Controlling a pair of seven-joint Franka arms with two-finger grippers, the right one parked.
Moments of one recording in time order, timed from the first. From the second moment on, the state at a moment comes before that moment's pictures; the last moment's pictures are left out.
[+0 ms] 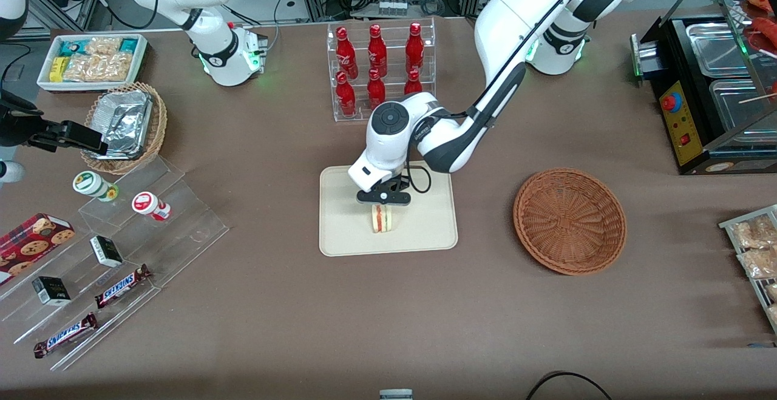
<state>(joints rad) -0.58 0.73 -0.31 -1.54 0.24 2.35 -0.93</state>
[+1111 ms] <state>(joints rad) -0.47 0.43 -0.30 -1.49 0.24 2.05 -1.06</state>
